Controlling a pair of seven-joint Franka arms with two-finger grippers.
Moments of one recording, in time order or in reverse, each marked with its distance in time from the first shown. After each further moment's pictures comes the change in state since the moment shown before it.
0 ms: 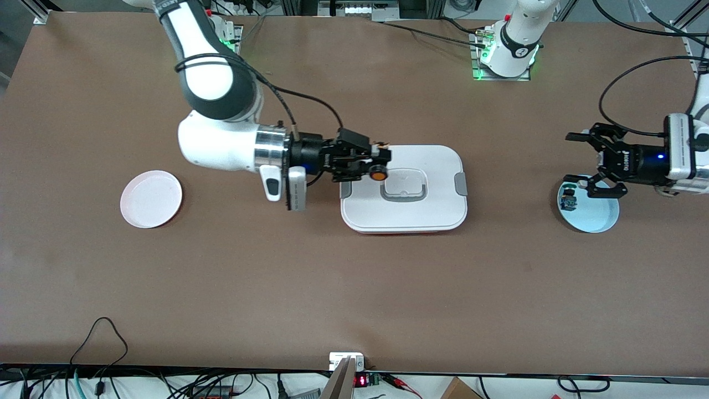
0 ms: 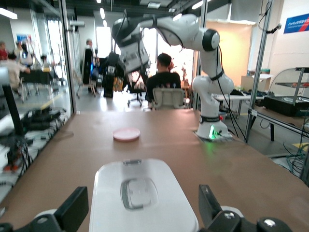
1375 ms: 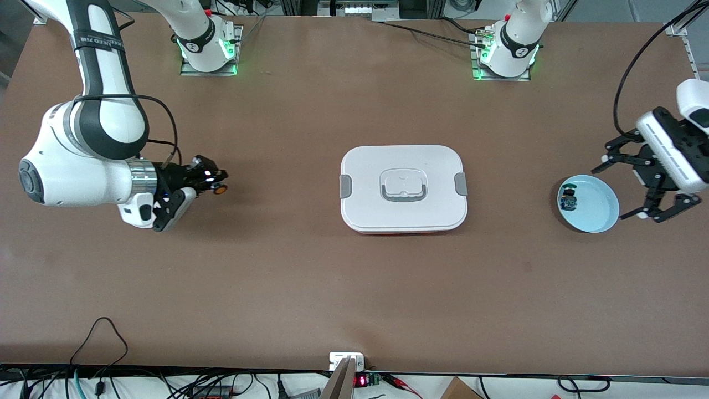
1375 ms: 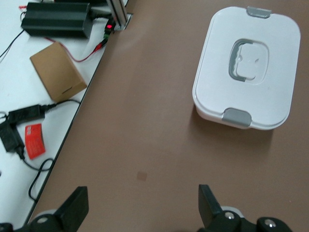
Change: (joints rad) left arm -0.610 -0.307 0.447 0.138 0.595 0.448 -0.695; right arm -0.406 -0.053 -0.021 -0.099 -1.237 -0.420 -0.162
